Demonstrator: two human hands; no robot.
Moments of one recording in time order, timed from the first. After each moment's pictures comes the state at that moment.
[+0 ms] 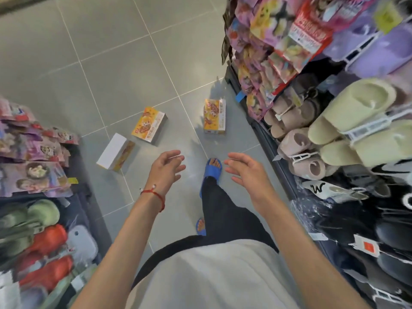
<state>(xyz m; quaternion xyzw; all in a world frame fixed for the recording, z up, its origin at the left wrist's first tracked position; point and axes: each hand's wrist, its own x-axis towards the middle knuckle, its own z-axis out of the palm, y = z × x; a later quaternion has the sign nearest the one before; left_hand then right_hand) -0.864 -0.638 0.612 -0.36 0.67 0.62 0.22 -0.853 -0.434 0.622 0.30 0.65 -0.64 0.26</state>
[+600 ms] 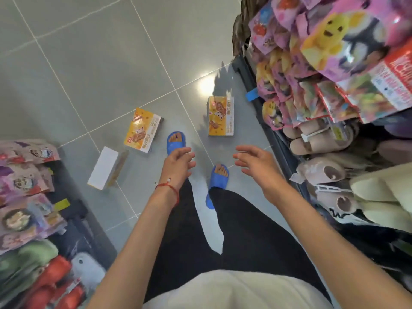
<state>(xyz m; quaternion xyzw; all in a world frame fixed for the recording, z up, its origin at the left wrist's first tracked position) -1.119 -0.684 0.487 -0.44 0.61 0.59 0.31 -1.119 -0.485 0.516 0.37 0.69 -0.54 0.31</state>
